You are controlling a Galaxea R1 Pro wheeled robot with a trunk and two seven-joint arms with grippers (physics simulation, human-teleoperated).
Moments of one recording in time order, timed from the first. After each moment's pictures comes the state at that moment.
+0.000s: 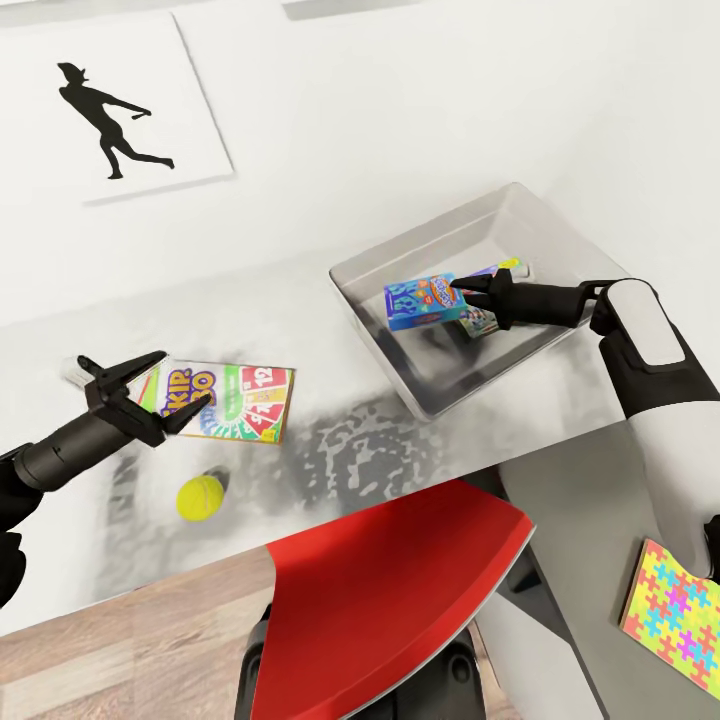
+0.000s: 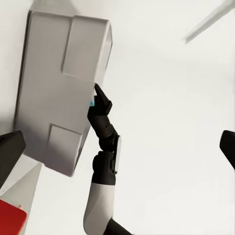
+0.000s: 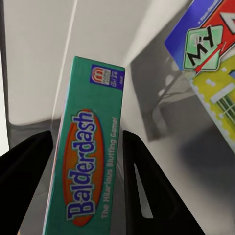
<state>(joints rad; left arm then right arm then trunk) -0.52 0.40 0.19 -1.61 2.25 1.04 0.16 -1.31 -0.30 0.17 -0.99 -1.46 1.05 -0.09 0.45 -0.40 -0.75</state>
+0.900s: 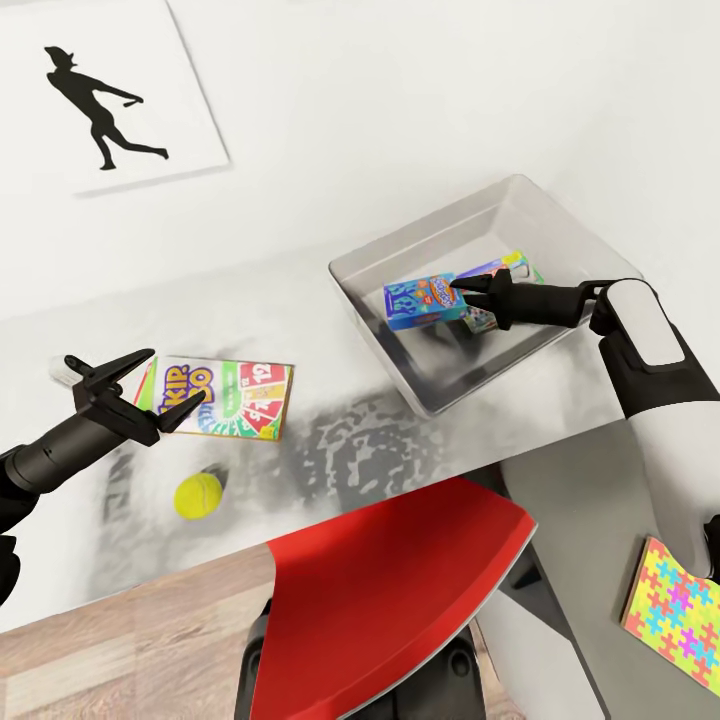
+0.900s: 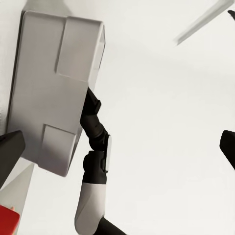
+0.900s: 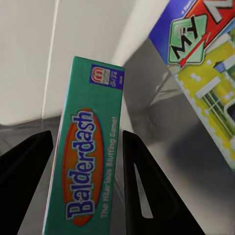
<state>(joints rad) -0.51 0.41 0.19 -1.61 2.25 1.04 0.09 -1.31 -0.30 0.18 -0.99 -1.46 1.05 -0.09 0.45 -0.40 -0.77</state>
